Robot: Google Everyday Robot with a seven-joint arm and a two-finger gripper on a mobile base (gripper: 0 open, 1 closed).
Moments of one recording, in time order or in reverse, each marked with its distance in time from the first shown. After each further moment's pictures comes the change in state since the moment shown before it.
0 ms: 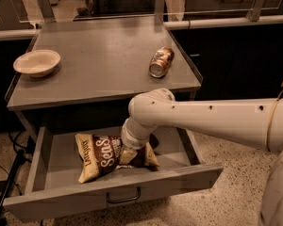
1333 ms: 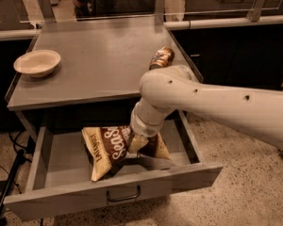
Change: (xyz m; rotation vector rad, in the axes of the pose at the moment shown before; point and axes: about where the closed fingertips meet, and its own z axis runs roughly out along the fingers) arm -0.001 0.007 -0.098 0.034 0.041 0.029
